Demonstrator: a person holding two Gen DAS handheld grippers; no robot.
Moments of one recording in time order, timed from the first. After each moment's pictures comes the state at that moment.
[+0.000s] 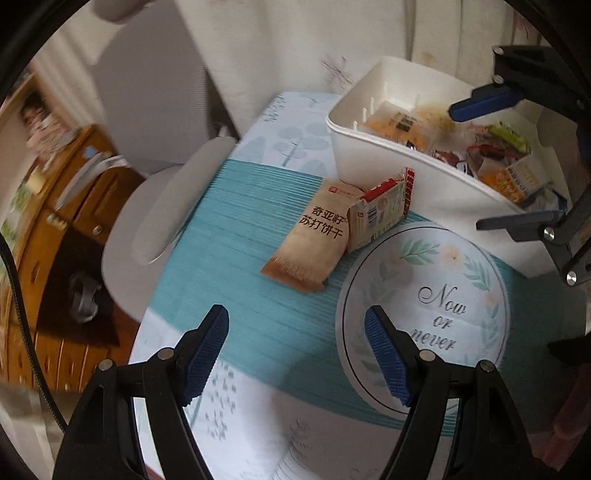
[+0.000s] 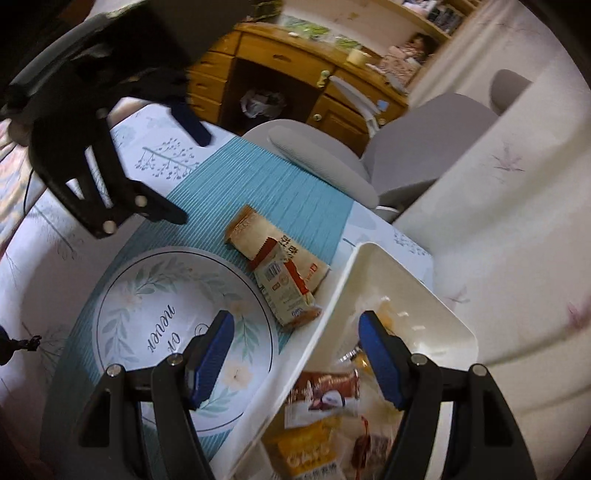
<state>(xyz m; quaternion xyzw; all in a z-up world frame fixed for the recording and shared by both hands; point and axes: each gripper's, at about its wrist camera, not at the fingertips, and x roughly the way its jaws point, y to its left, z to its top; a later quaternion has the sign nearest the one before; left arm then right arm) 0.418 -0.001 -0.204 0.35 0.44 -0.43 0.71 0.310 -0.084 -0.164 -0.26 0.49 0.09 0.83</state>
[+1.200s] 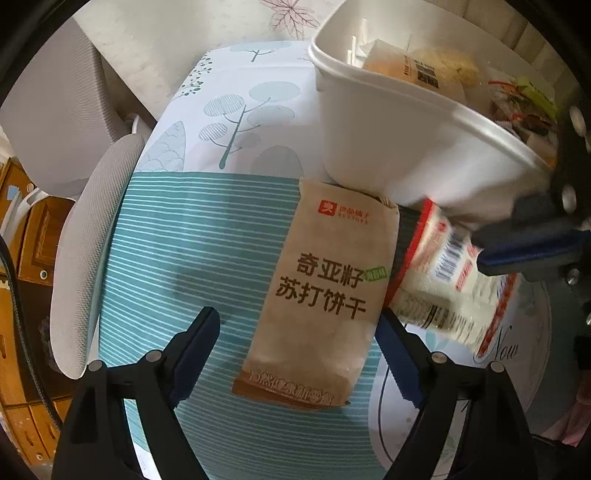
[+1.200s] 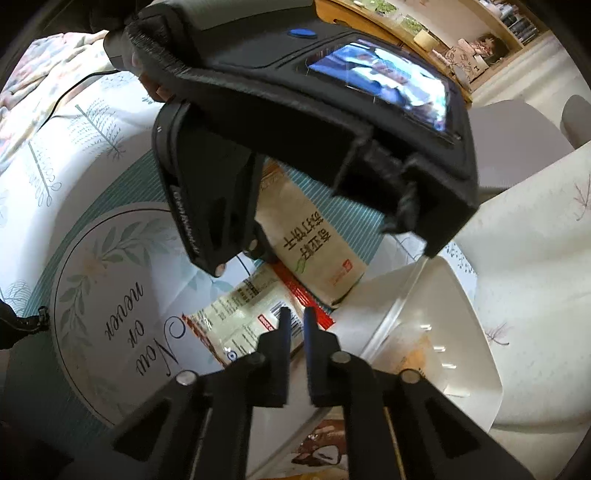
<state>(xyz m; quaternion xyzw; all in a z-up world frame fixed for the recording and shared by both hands) 0.484 -0.108 -0.303 0.41 0.48 -0.49 0.60 0.343 -0.072 -0.226 -0.33 0.54 0.15 0.76</state>
